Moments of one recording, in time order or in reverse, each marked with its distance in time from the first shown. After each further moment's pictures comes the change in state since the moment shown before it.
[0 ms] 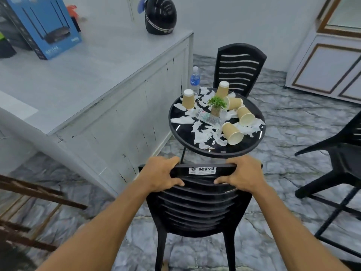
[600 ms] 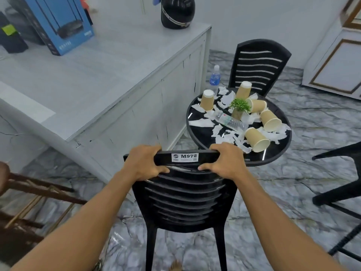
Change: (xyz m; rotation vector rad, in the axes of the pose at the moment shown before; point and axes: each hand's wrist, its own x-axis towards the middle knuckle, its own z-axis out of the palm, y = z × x) left_hand 0.003 -0.139 -0.044 -0.036 0.086 -0.217; right_hand 0.110 -0.099 0.064 0.052 -0.020 -0.110
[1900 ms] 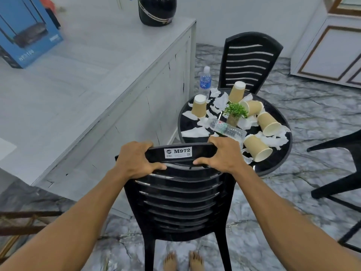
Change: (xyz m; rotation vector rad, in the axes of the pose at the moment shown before) left_hand 0.121 -0.036 -0.007 -0.004 -0.005 0.012; right_hand 0.109 0.034 0.006 -0.016 0.152 -0.016
